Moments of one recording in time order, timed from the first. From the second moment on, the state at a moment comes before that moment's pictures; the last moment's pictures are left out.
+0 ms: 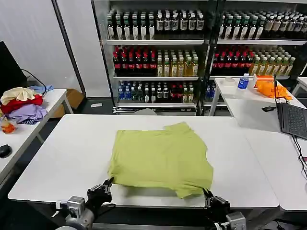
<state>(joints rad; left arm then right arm) 1.57 -1.09 -0.43 -2.28 -0.49 0.55 -0.22 -1.70 1.10 0.45 2.41 0.27 -0.54 0.22</state>
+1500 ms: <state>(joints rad) 1.18 -1.10 -0.22 -1.87 -0.38 0.47 -0.20 -1.16 1.07 0.21 1.92 0.18 -0.45 0.17</state>
